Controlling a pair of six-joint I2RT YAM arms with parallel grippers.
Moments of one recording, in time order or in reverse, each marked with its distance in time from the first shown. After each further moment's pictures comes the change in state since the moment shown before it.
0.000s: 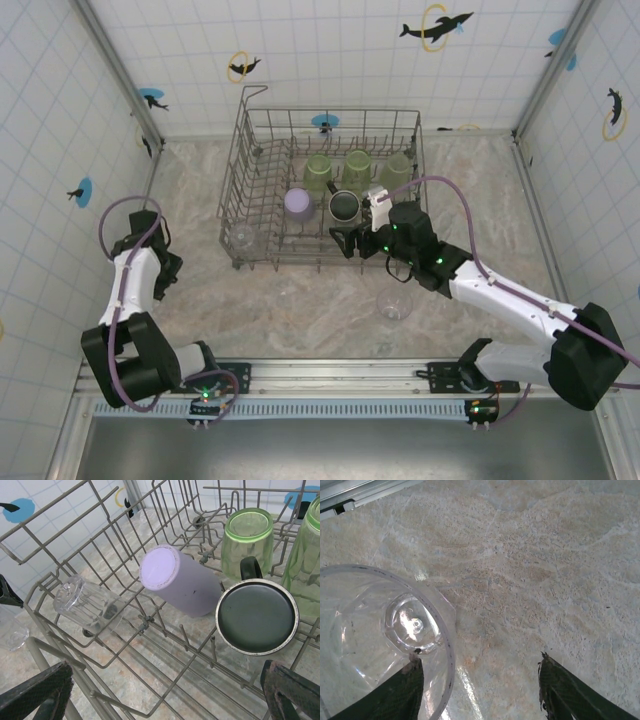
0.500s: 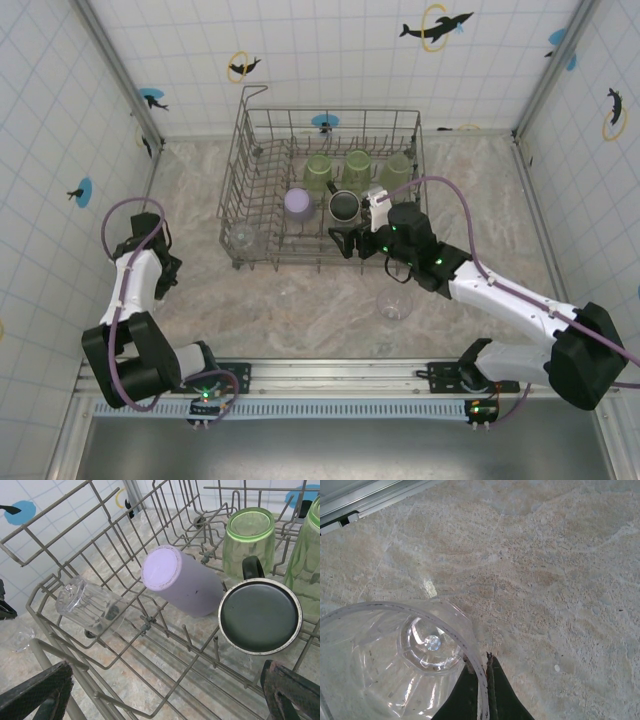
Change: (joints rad) left arm 0.000 0.000 -0.028 0.035 -0.022 0.051; right arm 0.015 0.000 0.000 0.002 0.013 0.016
